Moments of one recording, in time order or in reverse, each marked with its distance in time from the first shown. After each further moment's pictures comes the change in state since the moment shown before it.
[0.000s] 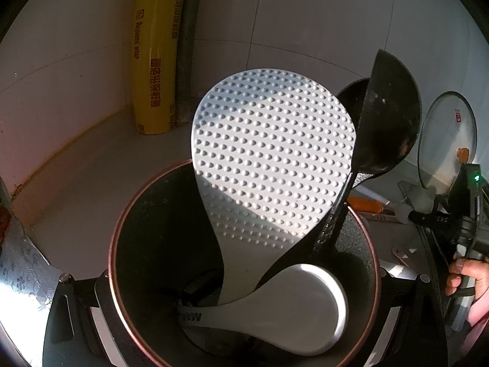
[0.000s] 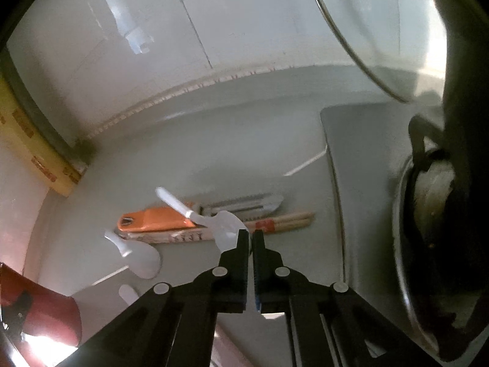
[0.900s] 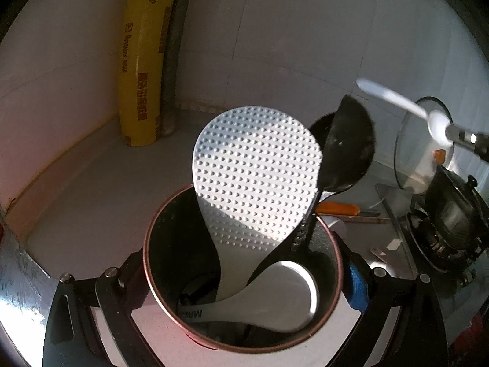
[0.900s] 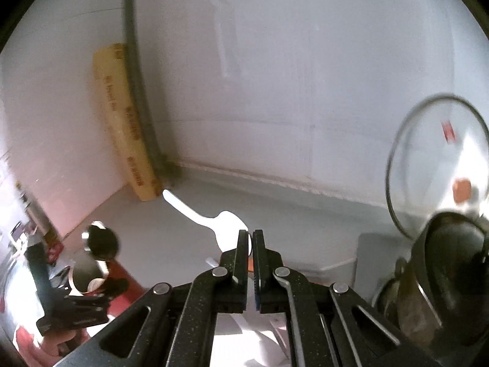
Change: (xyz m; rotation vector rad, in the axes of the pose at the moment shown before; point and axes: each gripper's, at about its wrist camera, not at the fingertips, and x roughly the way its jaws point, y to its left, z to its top) left arm -0.018 0.007 0.011 0.033 -0.026 -0.109; right arm -0.171 0.127 0.017 -0.392 -0.261 0.130
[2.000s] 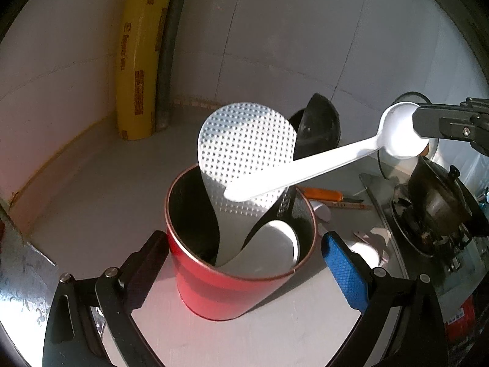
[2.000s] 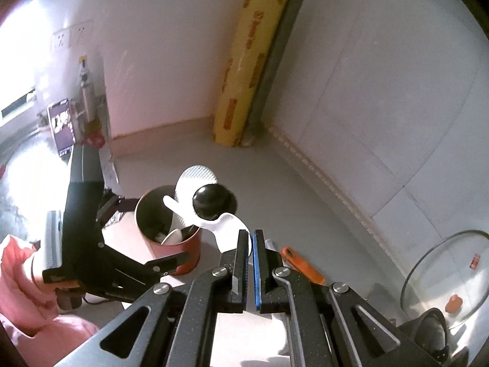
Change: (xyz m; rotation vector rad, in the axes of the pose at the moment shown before) left arm -0.027 0.006 -0.006 0.009 0.042 -0.055; right arm 0.000 0.136 -0.004 -0.543 0.204 0.110
